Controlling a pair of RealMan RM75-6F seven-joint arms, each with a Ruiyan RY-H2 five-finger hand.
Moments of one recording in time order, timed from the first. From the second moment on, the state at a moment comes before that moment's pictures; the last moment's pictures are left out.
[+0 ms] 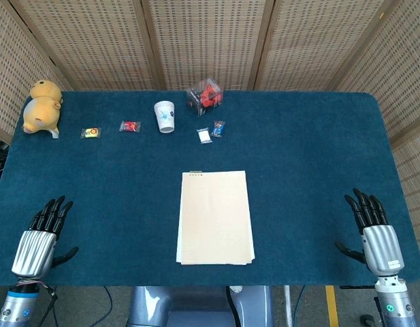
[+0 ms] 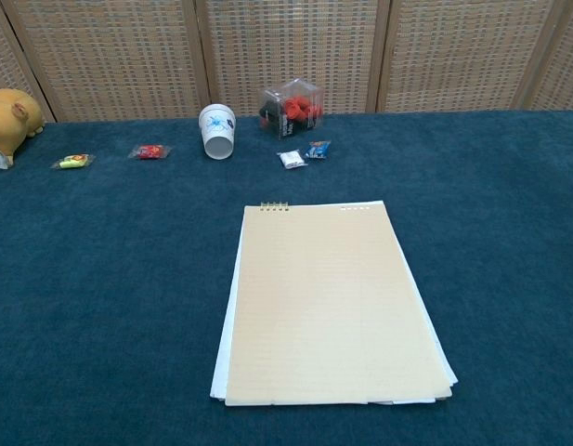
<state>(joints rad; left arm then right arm) -0.06 -1.36 0.01 -1.57 1.67 1.58 0.26 0.10 -1.29 0.05 -1.47 -1.63 1.61 0.12</state>
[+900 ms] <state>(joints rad) -0.06 -1.36 0.01 -1.57 1.68 1.59 0.27 0.10 -1.29 0.04 -1.47 -1.66 1.60 0.12</state>
